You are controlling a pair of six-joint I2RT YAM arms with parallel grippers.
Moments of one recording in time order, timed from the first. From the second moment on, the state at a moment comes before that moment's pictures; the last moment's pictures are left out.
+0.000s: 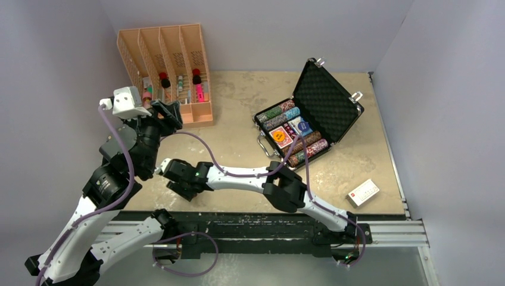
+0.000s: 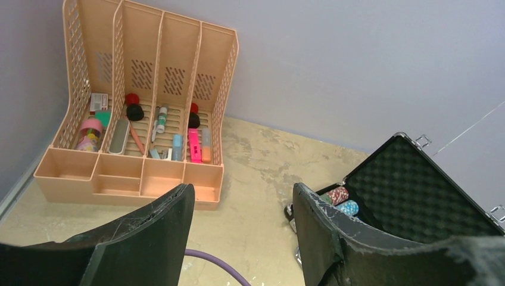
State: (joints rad) left arm -0.71 0.74 1.22 -0.44 -0.73 -0.31; right arm 1.31 2.46 2.11 -0.63 0.13 0.17
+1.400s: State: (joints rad) left arm -0.71 0.74 1.12 -0.40 -0.69 -0.32; right arm 1.11 2.11 1.57 -0.70 0.12 0.26
